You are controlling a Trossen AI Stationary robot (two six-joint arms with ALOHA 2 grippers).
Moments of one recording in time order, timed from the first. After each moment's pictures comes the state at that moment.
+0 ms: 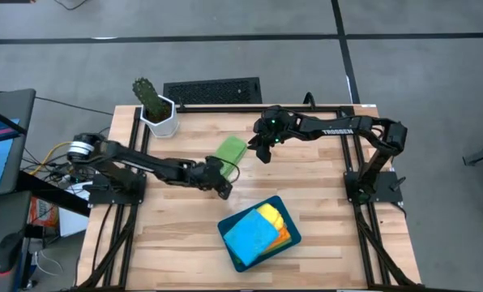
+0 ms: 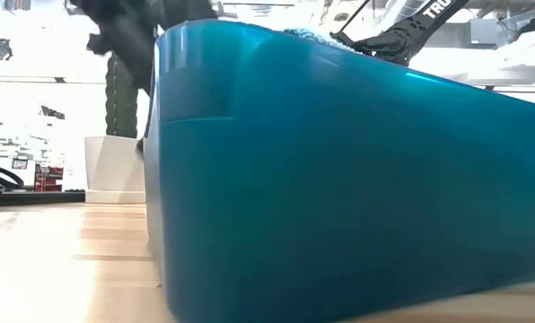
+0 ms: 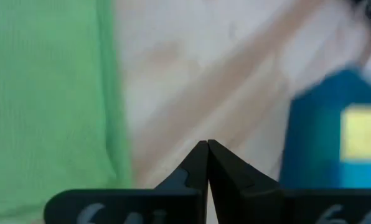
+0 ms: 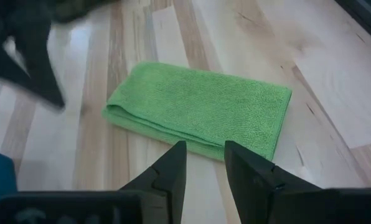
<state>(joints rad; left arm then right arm) -0.08 1.55 0.81 -0.10 -0.21 -0.93 -0.41 1.70 1.03 -0.04 -0.37 -0.03</state>
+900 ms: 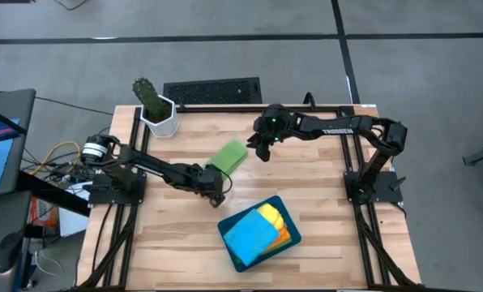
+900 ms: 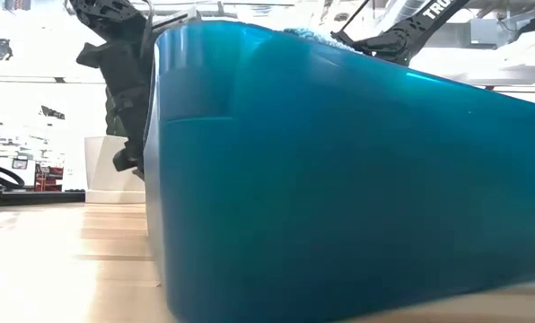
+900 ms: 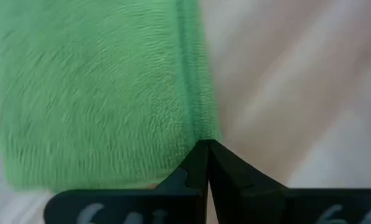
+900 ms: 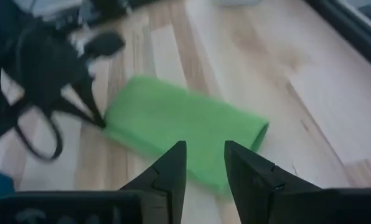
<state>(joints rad) -0.10 1.67 0.82 -0.34 -0.26 -0.80 -0.41 1.70 1.03 -0.02 -0.37 -0.04</state>
